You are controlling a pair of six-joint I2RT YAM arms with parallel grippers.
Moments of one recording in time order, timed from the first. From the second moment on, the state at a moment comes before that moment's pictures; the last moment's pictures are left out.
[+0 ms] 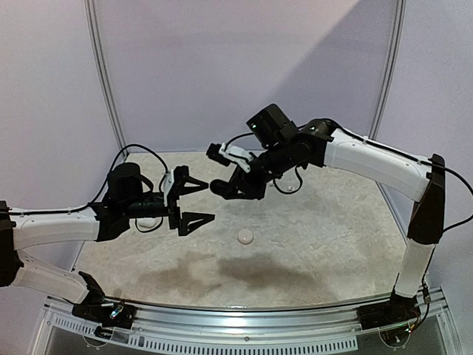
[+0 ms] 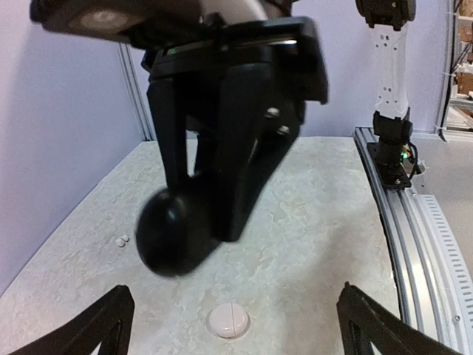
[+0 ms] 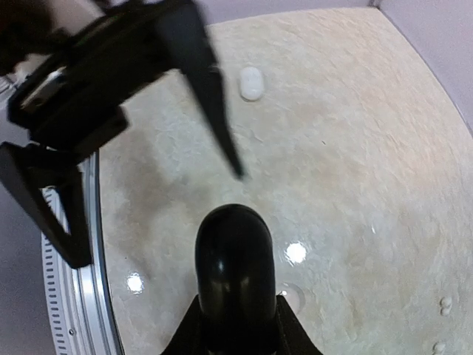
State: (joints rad) left arm -0.67 1.22 0.59 0.47 0.64 0.23; right arm 0.95 1.88 1.84 -0.77 -0.33 -0.28
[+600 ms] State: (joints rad) left arm -0.67 1.20 0.57 0.49 0.61 0.23; right arm 0.51 2.15 1.59 -0.97 -0.54 0.17
